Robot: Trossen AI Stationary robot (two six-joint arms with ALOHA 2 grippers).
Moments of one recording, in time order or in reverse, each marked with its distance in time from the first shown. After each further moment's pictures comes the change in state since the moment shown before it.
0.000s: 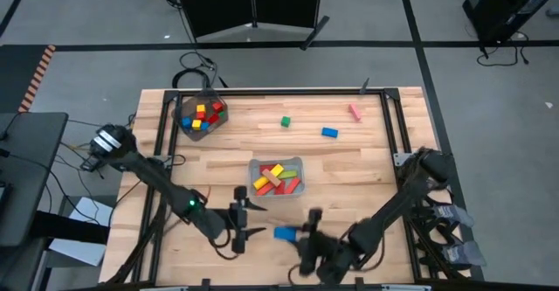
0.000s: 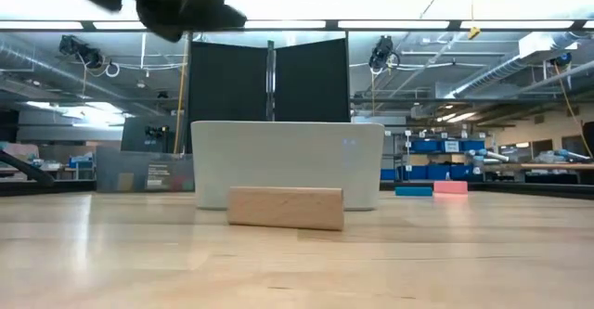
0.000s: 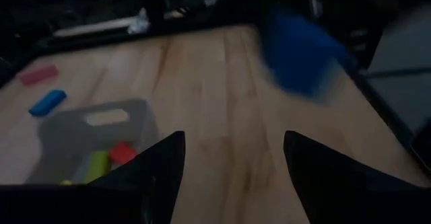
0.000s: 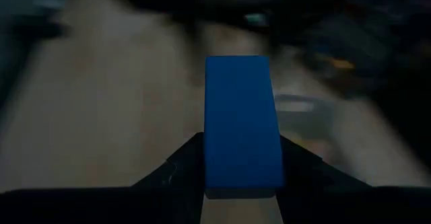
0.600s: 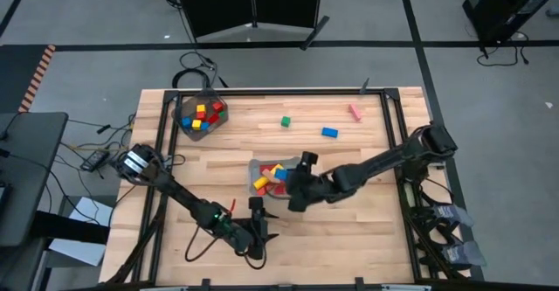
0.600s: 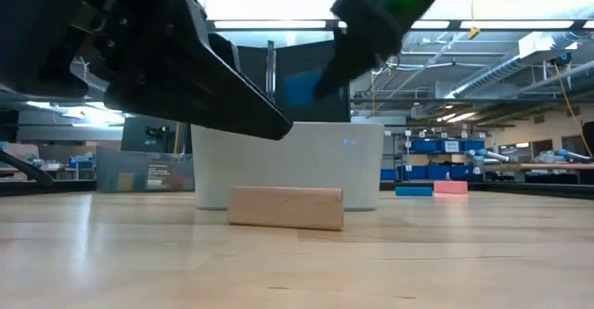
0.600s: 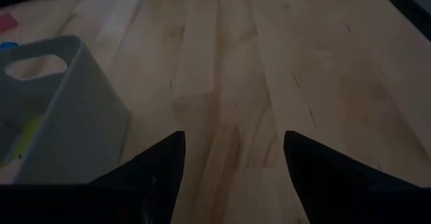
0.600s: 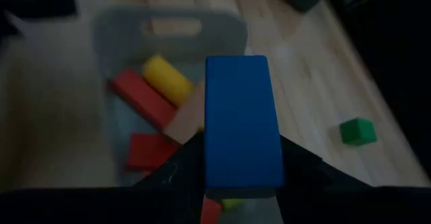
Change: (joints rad) left arm 0.037 0.333 0.156 -0.012 0.027 -0.058; right arm -0.407 -0.190 -0.144 -0.187 -0.265 -0.062
